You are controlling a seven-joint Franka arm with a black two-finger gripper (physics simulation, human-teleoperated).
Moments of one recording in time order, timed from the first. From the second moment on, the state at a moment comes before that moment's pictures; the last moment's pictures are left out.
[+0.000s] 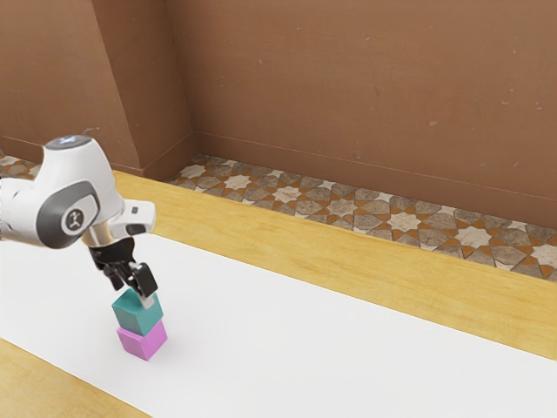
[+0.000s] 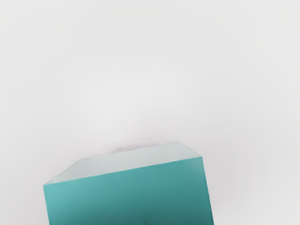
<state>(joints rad) 0.02 -0.25 0.08 -2.55 -0.03 2.31 0.28</state>
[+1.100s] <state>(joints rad) 0.02 -0.19 0.09 -2.58 -0.03 2.40 0.21</state>
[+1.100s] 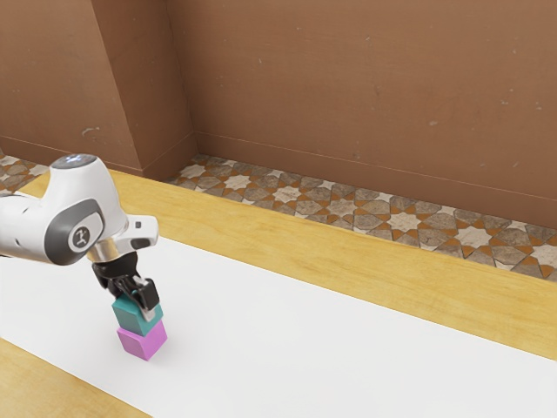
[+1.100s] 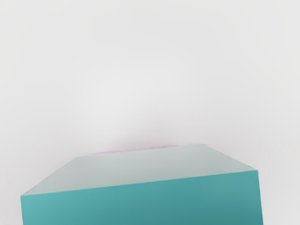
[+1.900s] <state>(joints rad) 0.02 0.34 -0.12 -2.01 -0.05 2.36 0.14</state>
